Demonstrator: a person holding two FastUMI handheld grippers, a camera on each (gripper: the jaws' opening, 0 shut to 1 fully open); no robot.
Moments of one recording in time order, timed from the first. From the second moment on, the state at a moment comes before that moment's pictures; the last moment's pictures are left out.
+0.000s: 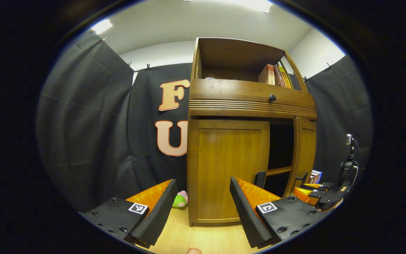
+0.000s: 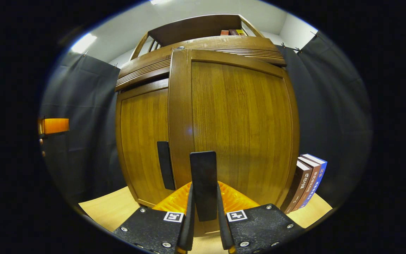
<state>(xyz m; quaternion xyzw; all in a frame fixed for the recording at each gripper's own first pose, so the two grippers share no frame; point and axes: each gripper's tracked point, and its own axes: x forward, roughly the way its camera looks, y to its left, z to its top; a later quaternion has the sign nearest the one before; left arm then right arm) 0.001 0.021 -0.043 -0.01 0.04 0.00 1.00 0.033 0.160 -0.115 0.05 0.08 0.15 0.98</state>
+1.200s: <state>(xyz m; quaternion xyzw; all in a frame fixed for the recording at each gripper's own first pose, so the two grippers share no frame) -0.001 -0.072 -0.046 -0.01 0.05 -0.06 1.00 -0.061 -0.005 -0.096 0.04 0.07 0.07 0.99</state>
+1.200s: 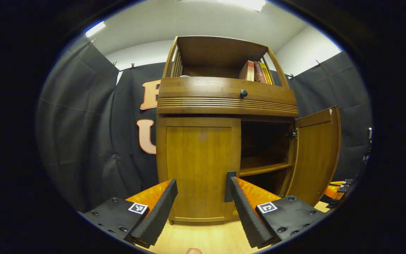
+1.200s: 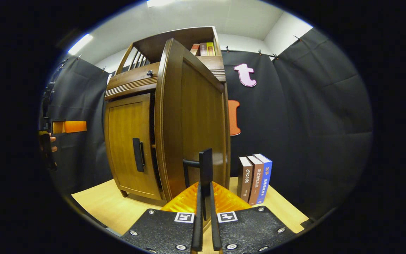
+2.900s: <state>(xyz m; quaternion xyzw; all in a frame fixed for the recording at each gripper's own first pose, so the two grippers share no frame) 0.119 -0.168 -0.128 0.00 0.08 -0.07 0.99 -0.065 -0.179 -0.088 0.03 0.04 -0.06 1.00</state>
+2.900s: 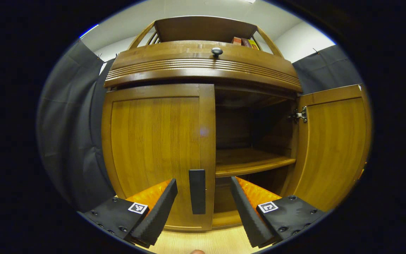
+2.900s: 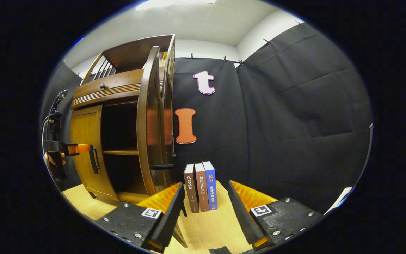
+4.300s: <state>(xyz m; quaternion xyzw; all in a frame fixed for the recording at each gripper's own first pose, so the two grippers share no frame) 0.129 -0.160 -0.157 -0.01 0.11 -0.11 0.99 -0.077 -0.183 -0.057 0.02 0.01 -0.09 1.00</state>
